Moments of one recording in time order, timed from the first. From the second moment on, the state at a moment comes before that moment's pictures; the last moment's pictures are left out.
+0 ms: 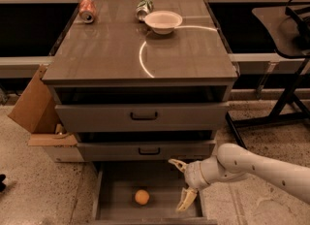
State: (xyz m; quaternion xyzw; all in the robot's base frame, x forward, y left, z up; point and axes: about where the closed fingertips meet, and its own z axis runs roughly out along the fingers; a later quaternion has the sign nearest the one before) arm 0.452 -0.073 0.431 -0.66 0.62 0.30 0.31
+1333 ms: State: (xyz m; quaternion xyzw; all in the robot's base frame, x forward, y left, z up) arm 0.435 -0.056 0.335 -0.67 0.58 0.34 0.32
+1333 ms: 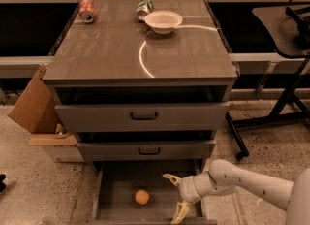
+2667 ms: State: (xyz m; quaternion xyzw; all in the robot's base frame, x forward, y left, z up) arm 0.473 -0.025 0.279 -0.63 0.61 0.32 0.36
